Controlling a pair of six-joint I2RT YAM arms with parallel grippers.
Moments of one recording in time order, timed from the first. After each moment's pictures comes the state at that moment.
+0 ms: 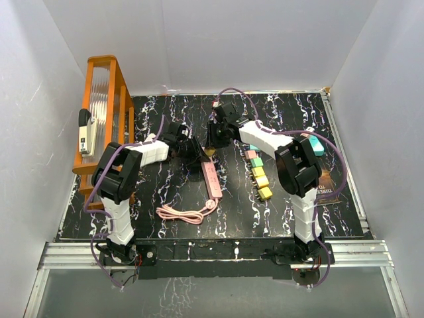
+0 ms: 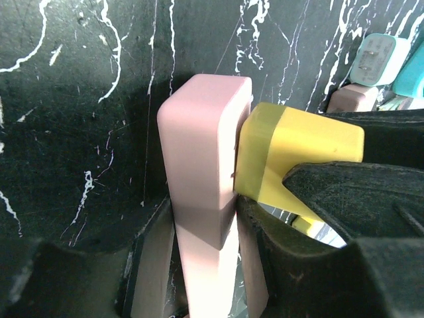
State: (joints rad) left arm -0.42 1.96 1.15 -0.16 0.38 -0.82; right arm 0.54 2.08 1.64 -0.44 -0.21 0.43
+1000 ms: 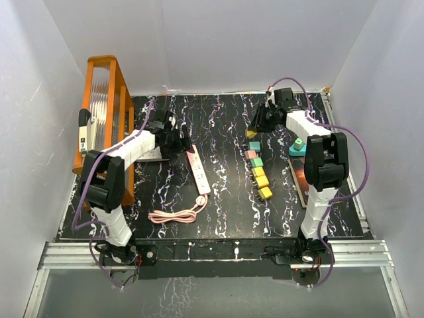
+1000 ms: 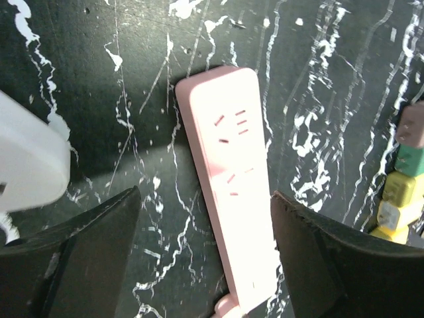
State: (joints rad) left arm -0.34 1.83 1.25 -0.47 0.20 -0.53; right arm 0.12 2.00 1.57 -0.39 -0.40 0.33
